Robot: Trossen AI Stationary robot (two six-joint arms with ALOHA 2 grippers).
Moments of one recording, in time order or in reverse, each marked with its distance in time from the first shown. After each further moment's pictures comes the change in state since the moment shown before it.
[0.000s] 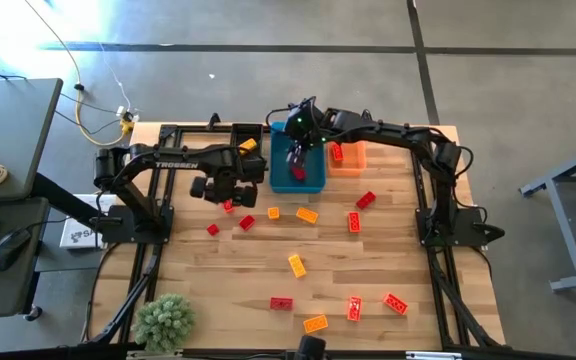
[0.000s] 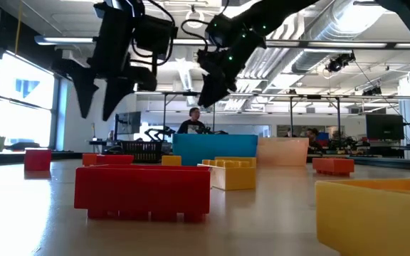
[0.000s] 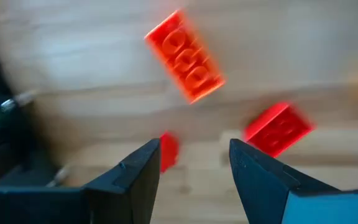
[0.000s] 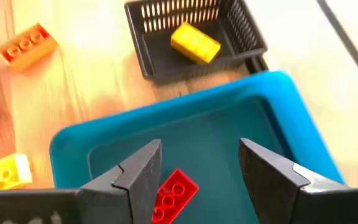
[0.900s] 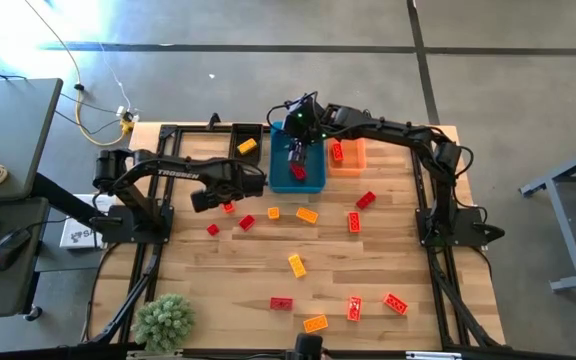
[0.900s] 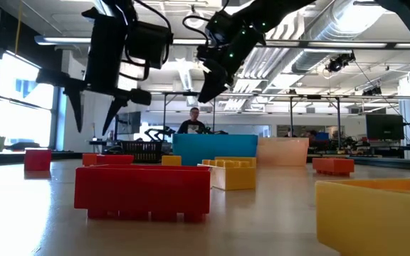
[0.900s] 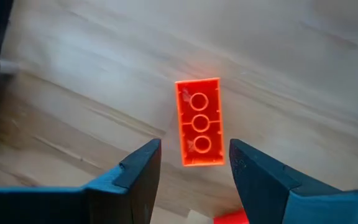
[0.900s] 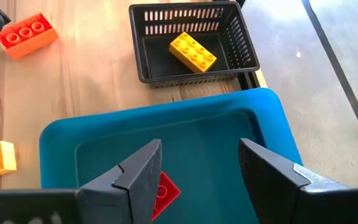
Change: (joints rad) left arm -0.085 0.002 -0.118 0.099 -0.234 -0.603; right arm -0.009 0.000 0.036 -0.021 -0.003 -0.128
